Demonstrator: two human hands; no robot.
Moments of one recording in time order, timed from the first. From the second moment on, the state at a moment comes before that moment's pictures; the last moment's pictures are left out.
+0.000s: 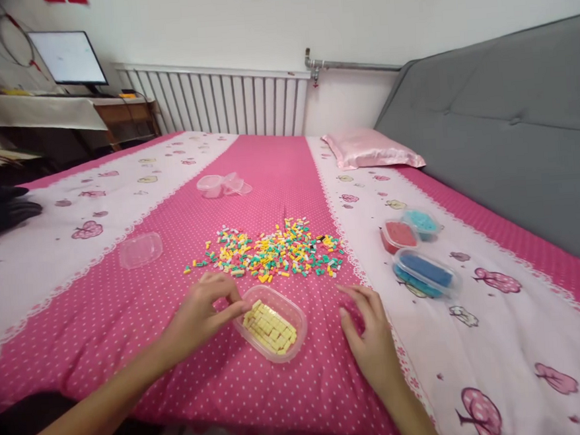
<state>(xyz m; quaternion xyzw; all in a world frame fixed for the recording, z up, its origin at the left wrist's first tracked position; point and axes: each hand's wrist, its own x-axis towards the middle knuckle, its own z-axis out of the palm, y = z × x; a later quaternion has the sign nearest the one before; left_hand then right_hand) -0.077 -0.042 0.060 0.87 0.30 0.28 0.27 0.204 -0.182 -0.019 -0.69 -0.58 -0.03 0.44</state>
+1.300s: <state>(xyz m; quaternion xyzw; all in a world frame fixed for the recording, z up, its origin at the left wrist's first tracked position) -0.082 -0.023 0.049 0.76 0.42 0.32 0.37 0.090 -0.125 0.073 -0.69 -0.71 0.03 0.14</state>
